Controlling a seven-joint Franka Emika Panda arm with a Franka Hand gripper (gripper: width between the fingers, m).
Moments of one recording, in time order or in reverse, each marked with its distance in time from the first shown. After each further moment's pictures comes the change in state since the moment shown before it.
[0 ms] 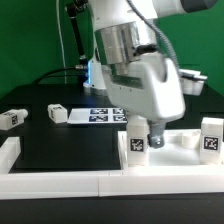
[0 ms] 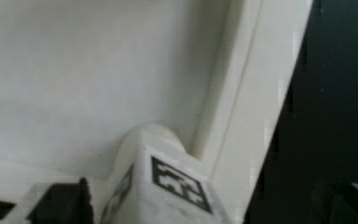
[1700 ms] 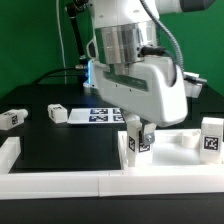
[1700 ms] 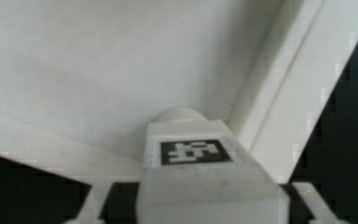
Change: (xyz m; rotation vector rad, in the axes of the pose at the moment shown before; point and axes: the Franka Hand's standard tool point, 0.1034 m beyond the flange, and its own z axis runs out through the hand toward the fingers) arm 0.003 0.010 -0.001 -0.102 -0.005 0.147
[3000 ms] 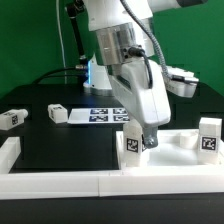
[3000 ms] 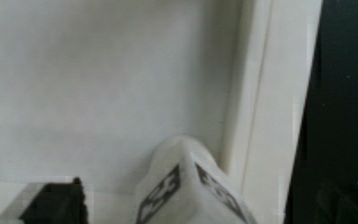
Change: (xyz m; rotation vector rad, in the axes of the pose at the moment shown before) arm -0.003 -0.001 -0.001 0.041 -0.048 0.010
